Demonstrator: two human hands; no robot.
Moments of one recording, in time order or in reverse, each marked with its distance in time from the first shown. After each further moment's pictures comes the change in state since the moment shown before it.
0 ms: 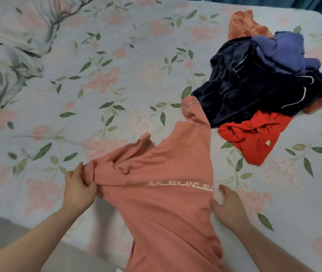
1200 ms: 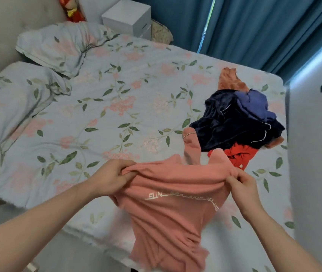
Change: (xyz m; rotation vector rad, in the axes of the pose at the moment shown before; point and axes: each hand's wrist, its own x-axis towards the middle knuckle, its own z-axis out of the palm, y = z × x) left_hand -0.079 0.124 -0.199 -0.017 -0.447 0.655; right_hand -0.194 -0.187 -0.155 0.551 0.212 -0.320
